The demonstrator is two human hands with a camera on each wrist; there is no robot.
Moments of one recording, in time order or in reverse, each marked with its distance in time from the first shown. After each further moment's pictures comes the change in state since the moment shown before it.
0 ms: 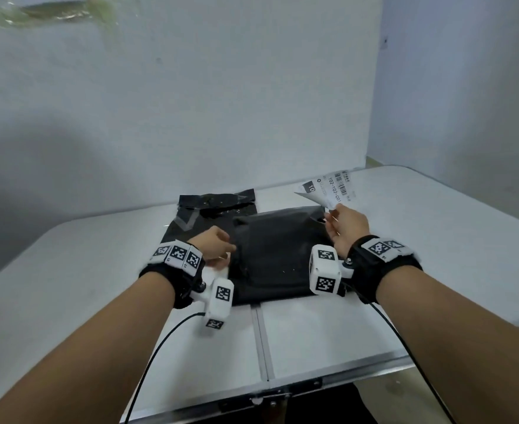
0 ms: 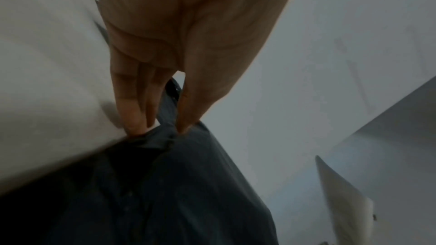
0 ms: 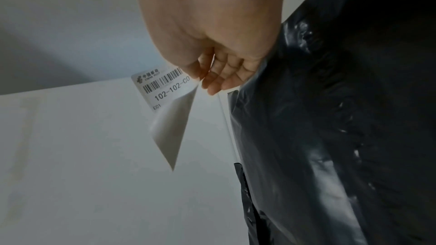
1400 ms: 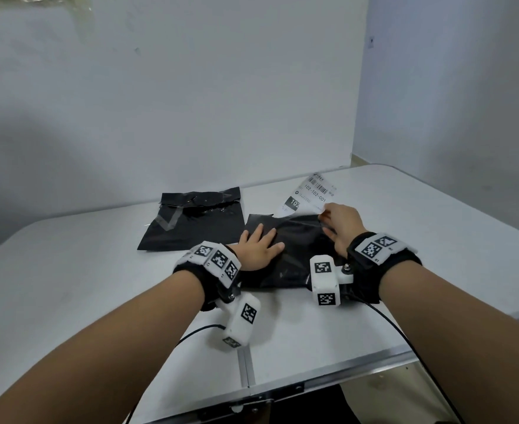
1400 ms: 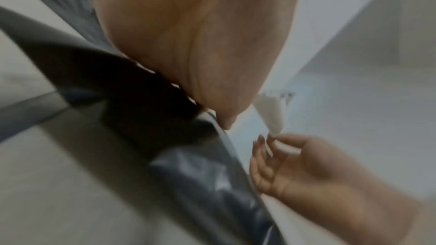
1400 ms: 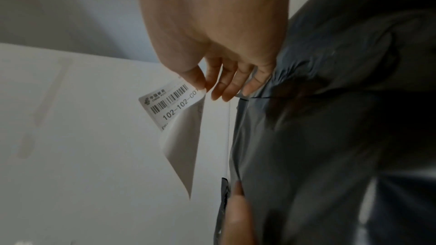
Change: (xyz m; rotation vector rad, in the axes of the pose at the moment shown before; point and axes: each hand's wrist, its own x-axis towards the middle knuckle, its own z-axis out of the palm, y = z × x) left_hand -0.010 0.045 0.087 1.095 -0.194 0.467; right_hand 0.018 -0.014 -0.017 -0.416 -0.105 -0.075
